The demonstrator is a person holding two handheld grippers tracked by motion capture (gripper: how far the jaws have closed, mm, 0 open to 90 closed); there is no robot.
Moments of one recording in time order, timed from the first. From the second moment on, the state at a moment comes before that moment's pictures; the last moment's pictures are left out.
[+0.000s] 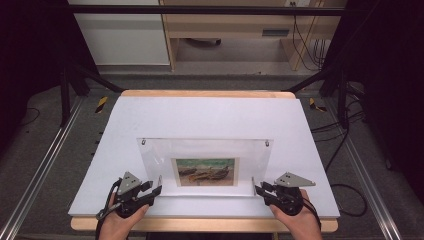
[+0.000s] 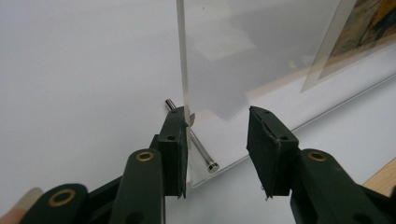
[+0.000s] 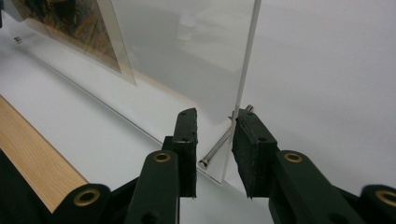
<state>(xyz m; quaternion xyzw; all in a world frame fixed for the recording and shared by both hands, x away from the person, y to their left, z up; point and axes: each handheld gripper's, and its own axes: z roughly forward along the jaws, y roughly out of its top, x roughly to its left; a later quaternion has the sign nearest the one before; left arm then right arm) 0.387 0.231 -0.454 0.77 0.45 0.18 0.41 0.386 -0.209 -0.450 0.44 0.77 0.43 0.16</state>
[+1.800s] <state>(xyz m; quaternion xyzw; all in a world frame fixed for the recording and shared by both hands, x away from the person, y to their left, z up) 0.370 0.277 -0.431 0.74 0.45 0.24 0.44 0.382 -0.255 -0.431 0.50 0.69 0.41 0.33</state>
